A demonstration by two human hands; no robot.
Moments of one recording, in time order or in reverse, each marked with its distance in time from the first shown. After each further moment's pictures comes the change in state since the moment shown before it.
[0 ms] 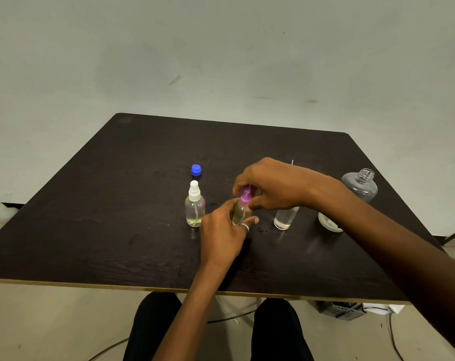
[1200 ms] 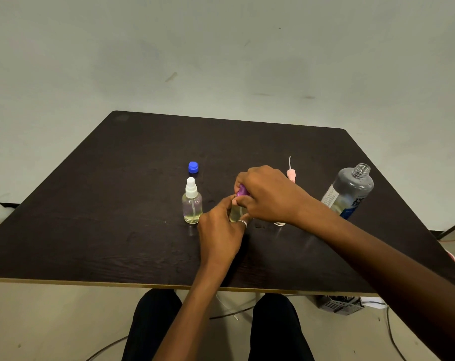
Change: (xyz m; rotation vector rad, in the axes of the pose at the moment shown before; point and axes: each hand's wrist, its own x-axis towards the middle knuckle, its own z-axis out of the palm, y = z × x) left_hand -0.007 0.004 0.001 0.001 0.059 0.020; right_hand -0.003 -0.011 0.037 0.108 0.246 0.201
